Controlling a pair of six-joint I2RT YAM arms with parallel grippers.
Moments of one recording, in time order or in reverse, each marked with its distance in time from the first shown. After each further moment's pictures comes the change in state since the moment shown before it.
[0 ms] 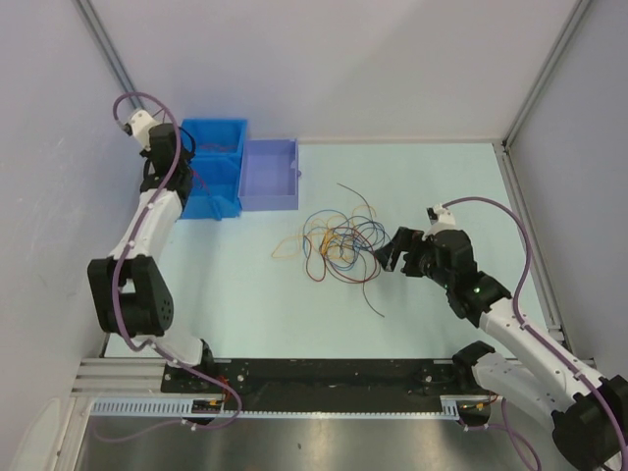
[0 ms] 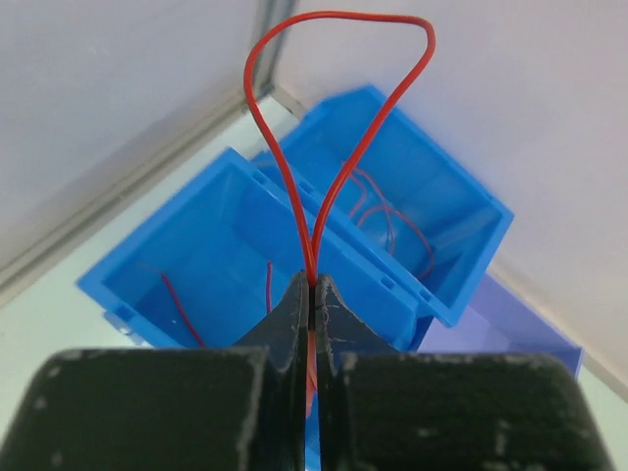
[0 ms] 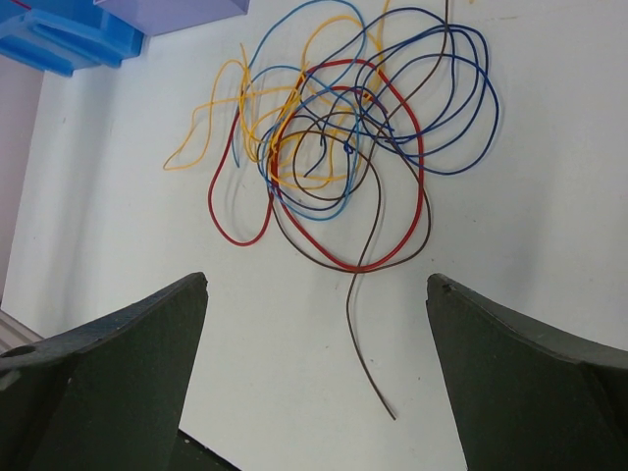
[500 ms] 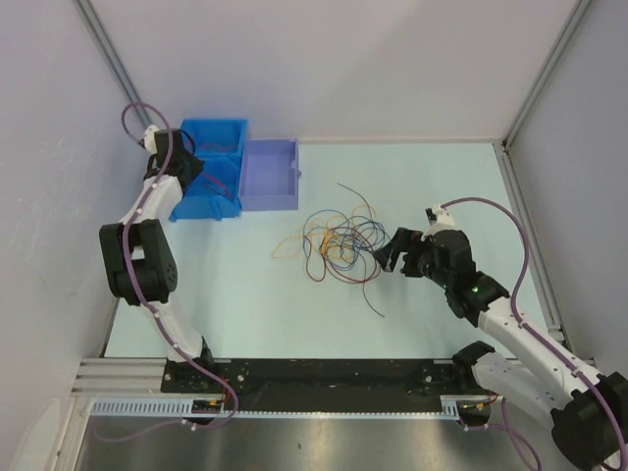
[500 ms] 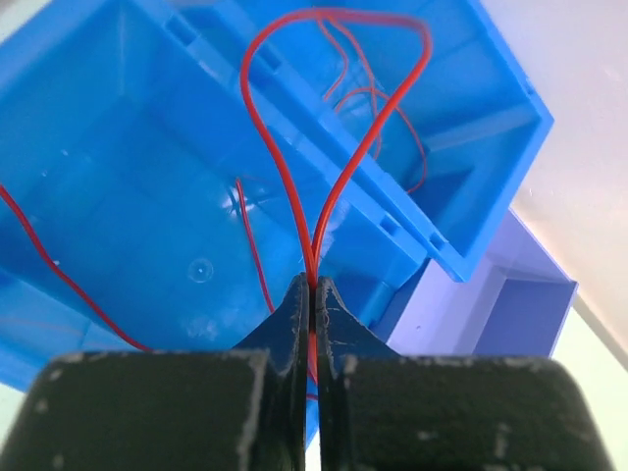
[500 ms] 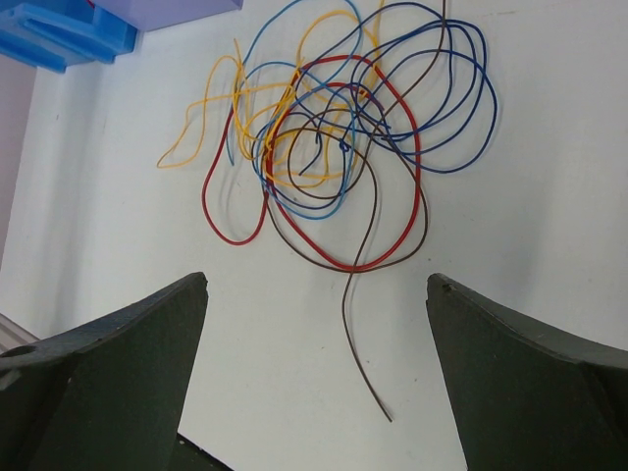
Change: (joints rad) left arm 0.059 0.281 0.150 -0.154 0.319 -0.203; right arm 0.000 0.014 -0.010 0.016 0.000 -0.004
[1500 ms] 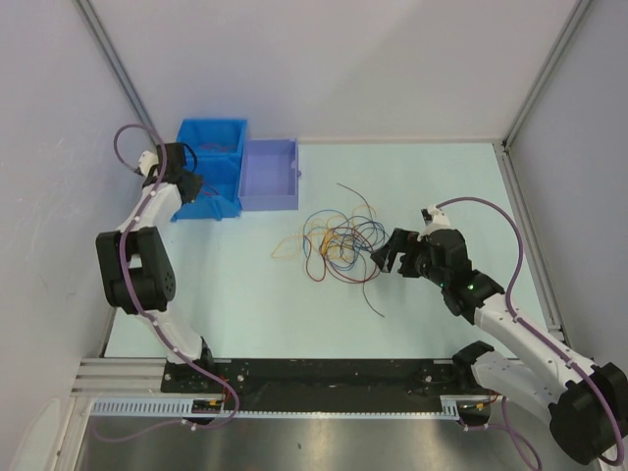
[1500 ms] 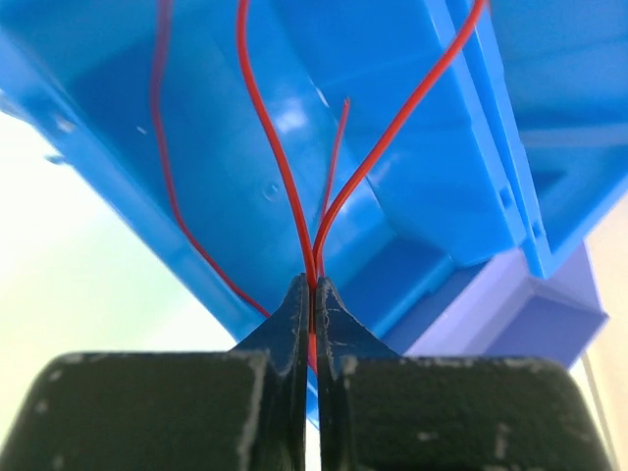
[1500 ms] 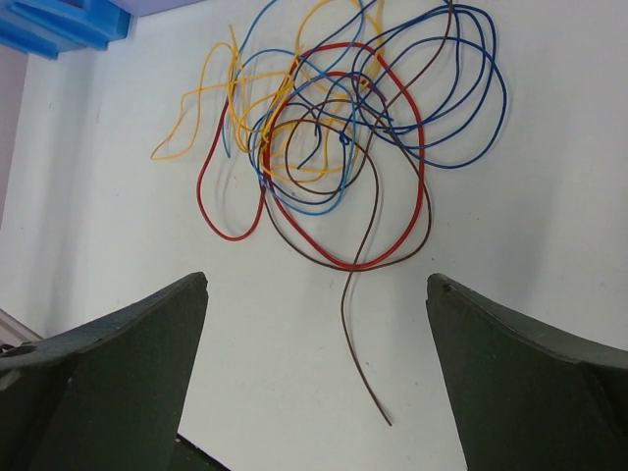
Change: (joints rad) left arm 0.008 -0.068 -0.097 -0.174 -0.076 -0.266; right arm 0.000 0.047 -0.011 0.036 -0.019 -0.003
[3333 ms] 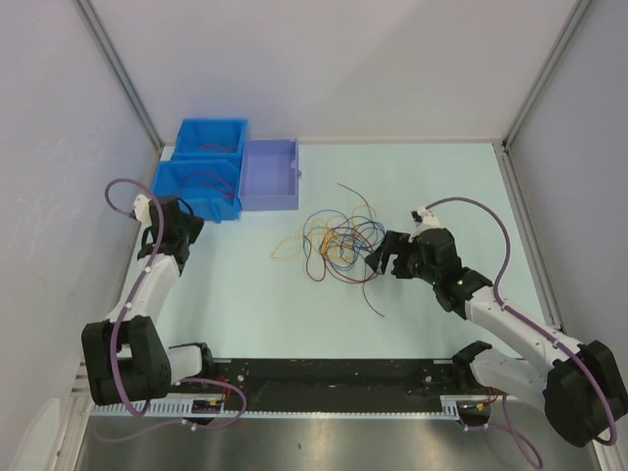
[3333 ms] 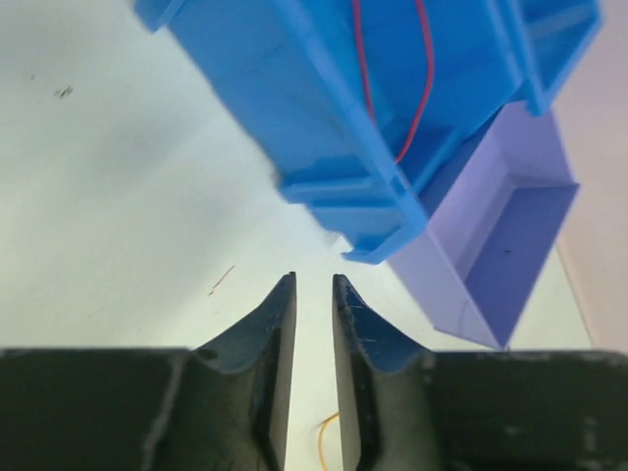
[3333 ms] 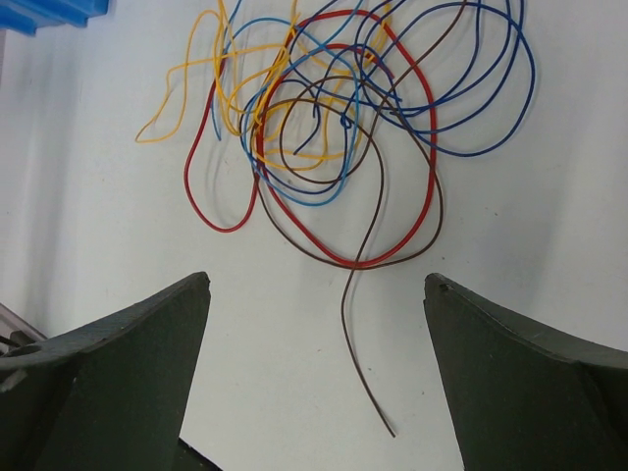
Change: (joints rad) left arm 0.011 -0.565 -0.601 0.245 0.089 0.054; right arm 0.016 0.105 -0.016 0.076 -0.022 0.005
